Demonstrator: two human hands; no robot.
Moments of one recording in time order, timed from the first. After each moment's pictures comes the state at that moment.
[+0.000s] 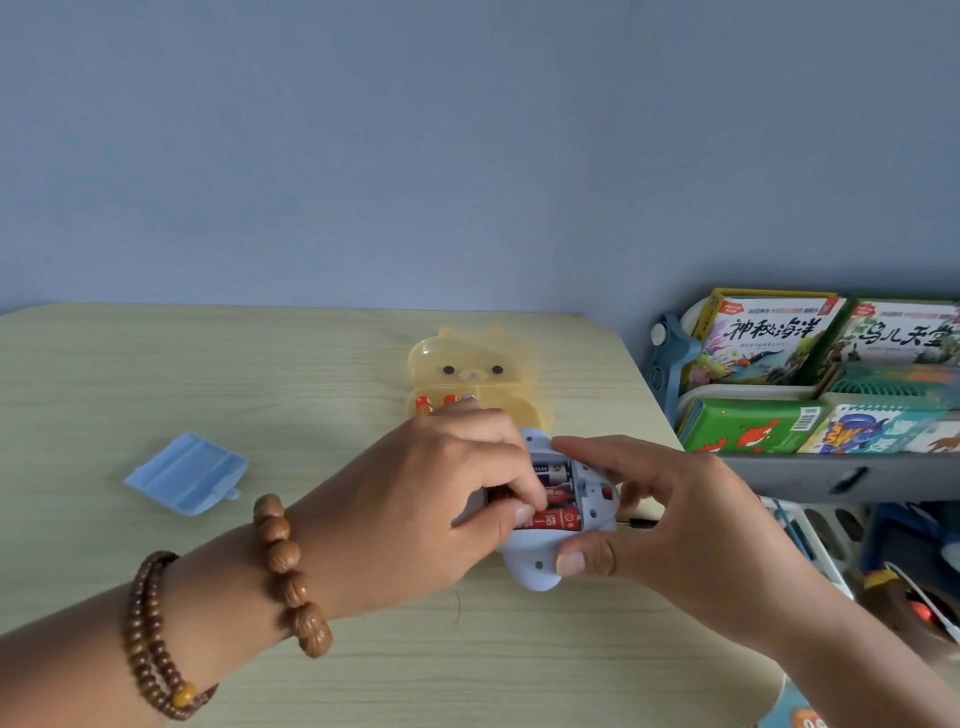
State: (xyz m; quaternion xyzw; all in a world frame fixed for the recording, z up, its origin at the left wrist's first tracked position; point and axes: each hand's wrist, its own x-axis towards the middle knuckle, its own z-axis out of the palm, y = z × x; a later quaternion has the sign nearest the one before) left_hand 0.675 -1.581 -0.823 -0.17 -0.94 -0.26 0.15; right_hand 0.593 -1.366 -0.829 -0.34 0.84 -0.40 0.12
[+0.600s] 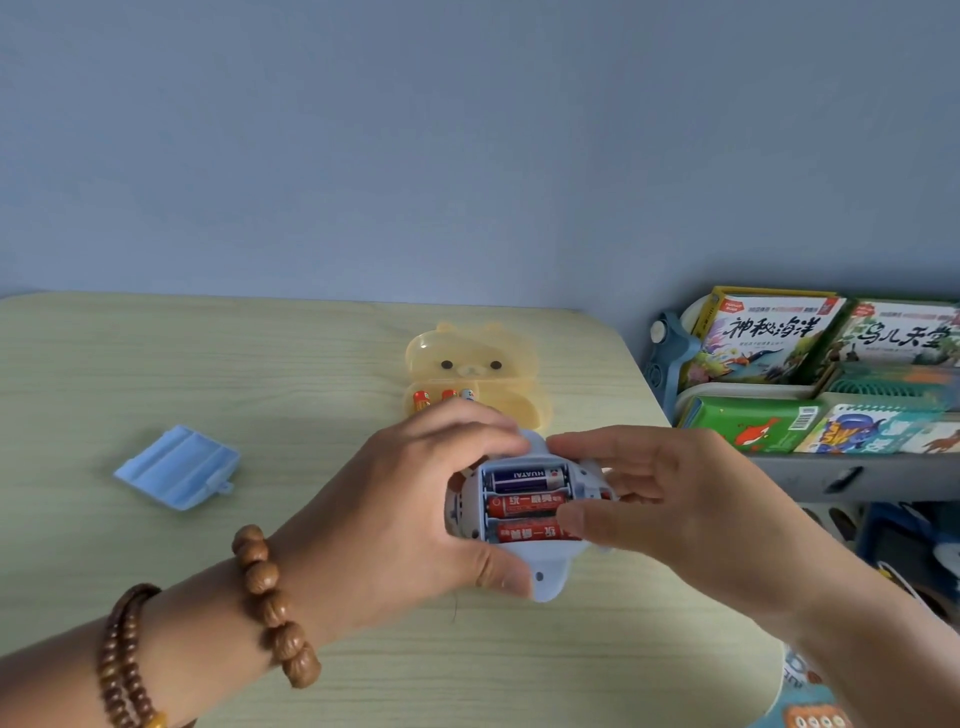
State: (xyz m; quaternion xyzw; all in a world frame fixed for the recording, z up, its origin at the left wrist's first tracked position) left_hand 0.683 -1.584 -0.836 -0.06 -0.93 -0.34 0.11; right_hand 0.585 -1.369 -0.822 -0.27 0.82 -0.45 0.22
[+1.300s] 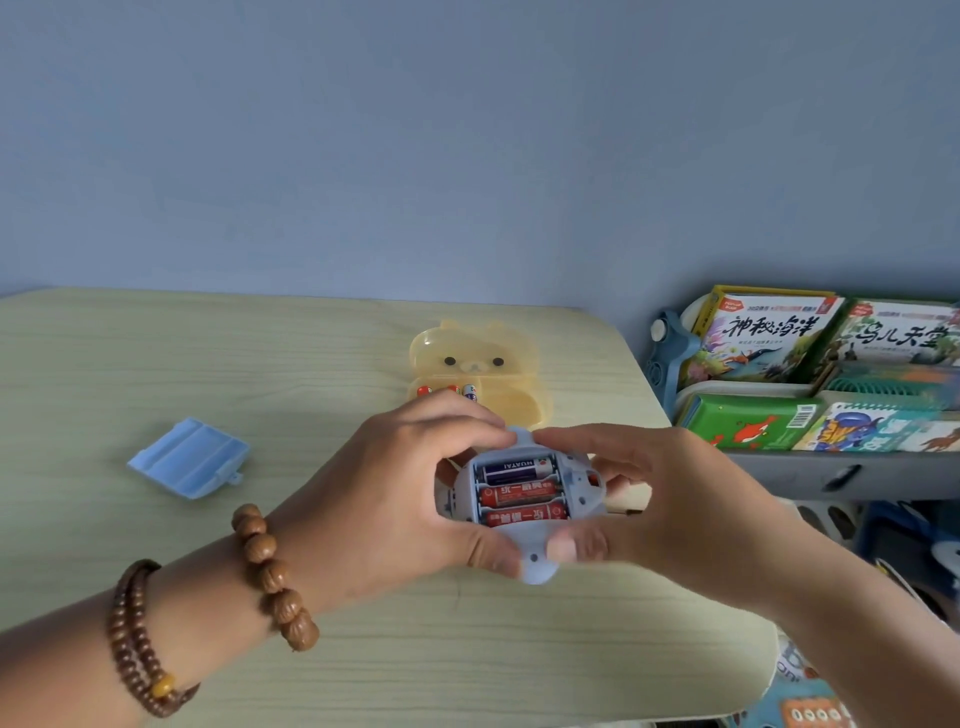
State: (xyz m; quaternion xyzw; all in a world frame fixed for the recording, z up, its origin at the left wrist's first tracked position) left_hand 0.681 -1.593 -0.839 -0.06 -0.93 -0.34 0.12; right_hand 0.591 -1.375 -0.810 -0.36 0.86 -0.33 0.17
